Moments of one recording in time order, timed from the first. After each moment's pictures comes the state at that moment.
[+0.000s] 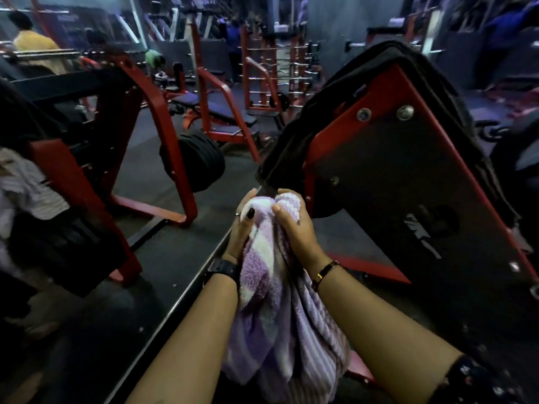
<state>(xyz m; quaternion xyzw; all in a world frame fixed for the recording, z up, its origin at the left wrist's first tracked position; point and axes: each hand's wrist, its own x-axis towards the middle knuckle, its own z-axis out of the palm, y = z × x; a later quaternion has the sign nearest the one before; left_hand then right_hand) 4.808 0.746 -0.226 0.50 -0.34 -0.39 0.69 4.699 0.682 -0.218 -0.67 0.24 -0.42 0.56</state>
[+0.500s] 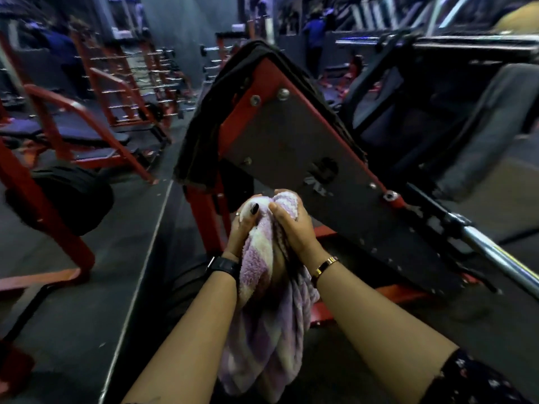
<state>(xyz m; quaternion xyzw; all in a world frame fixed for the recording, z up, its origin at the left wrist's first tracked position) 4.734 0.741 -0.243 0.42 -0.46 -0.55 0.57 4.601 0.756 -0.217 -0.58 0.42 -0.55 0.42</state>
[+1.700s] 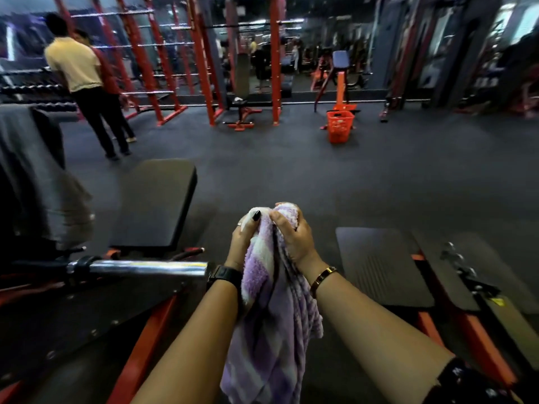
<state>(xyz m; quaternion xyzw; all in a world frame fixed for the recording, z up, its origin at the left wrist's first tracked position) 4.077 0.983 -0.251 0.05 -0.59 -0.80 0.10 4.054 1.109 -0.220 -0.16 0.67 -0.72 0.02</state>
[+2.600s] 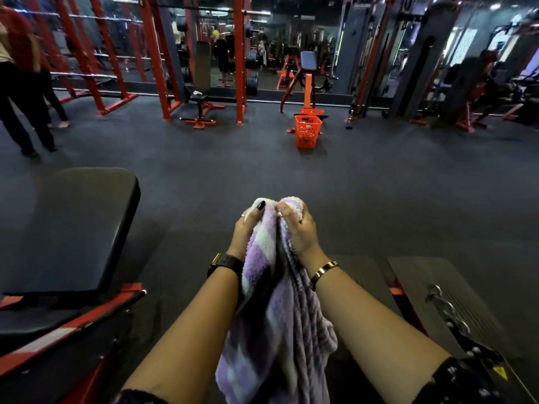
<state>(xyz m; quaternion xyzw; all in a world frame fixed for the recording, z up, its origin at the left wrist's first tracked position) 3.731 0.950 -0.243 0.03 -0.56 -0.83 0.05 3.722 1.072 -0.217 -0.06 0.73 -0.68 -0.04</state>
